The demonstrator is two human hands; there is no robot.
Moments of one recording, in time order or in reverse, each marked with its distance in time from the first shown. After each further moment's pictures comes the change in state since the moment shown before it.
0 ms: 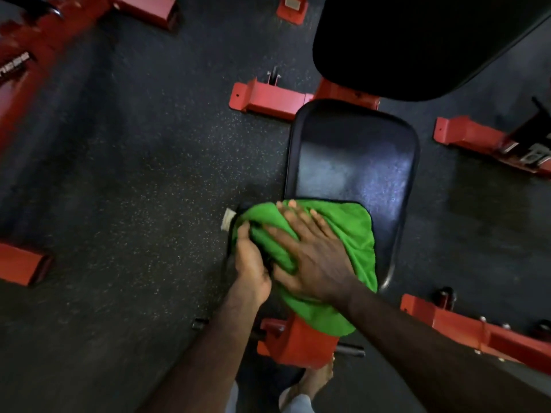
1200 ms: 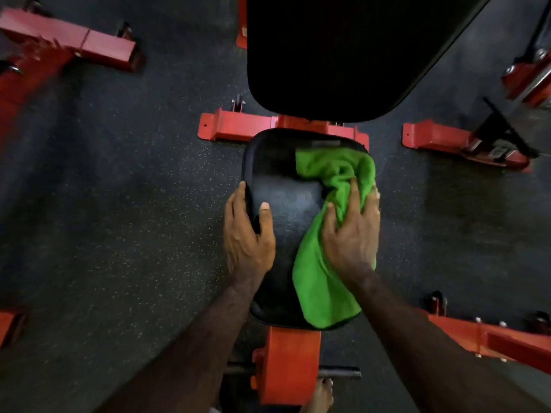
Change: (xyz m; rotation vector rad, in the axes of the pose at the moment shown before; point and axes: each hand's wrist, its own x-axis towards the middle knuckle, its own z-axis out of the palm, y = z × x) left_hand 0.032 0.005 0.084 0.949 0.042 1.206; right_hand 0.009 0.115 -0.020 0.305 0.381 0.892
